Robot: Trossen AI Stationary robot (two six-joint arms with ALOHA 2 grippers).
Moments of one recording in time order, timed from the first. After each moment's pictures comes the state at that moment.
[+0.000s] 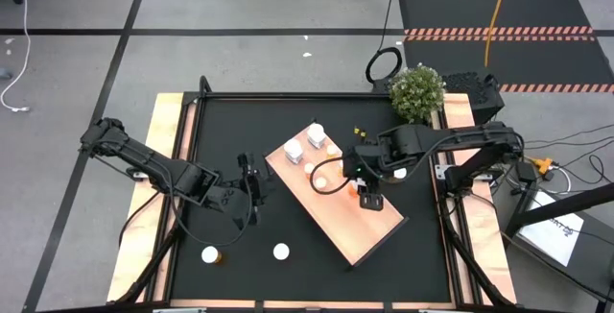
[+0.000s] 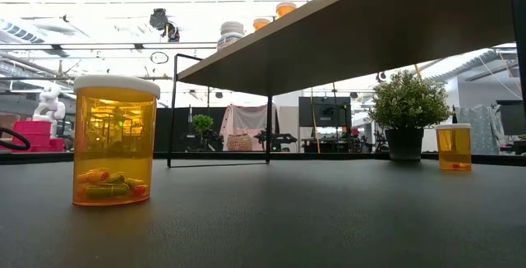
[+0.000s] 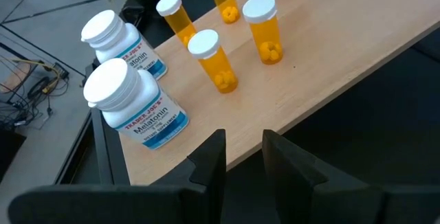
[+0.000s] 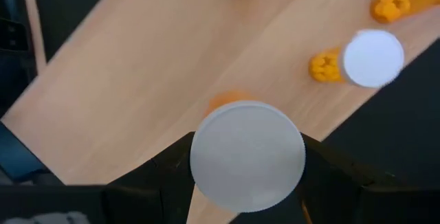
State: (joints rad) left arm -0.43 1.31 1.10 -0.57 -0.64 -0.18; right arm 0.13 1.58 1.61 -1.31 -0.05 0.25
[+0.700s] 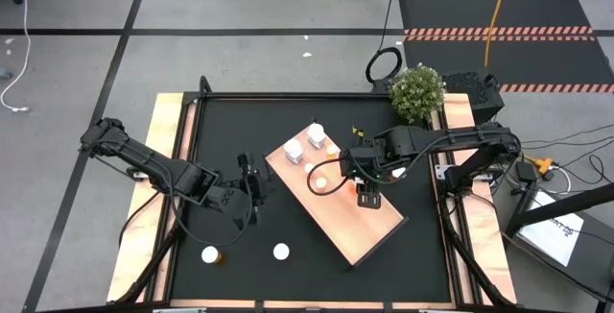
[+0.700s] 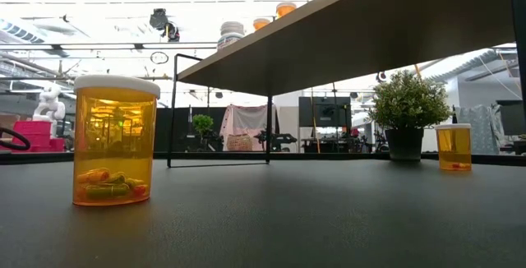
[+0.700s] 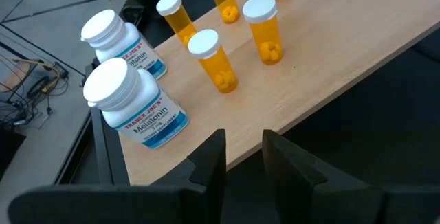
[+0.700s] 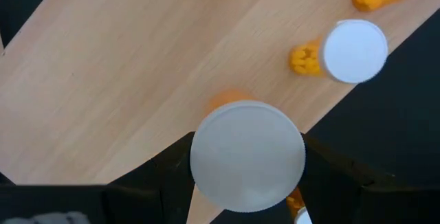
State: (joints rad) left arm -0.43 1.31 1.10 -0.57 -0.64 -0.18; right arm 0.12 1.61 1.61 -1.34 0.00 0.24
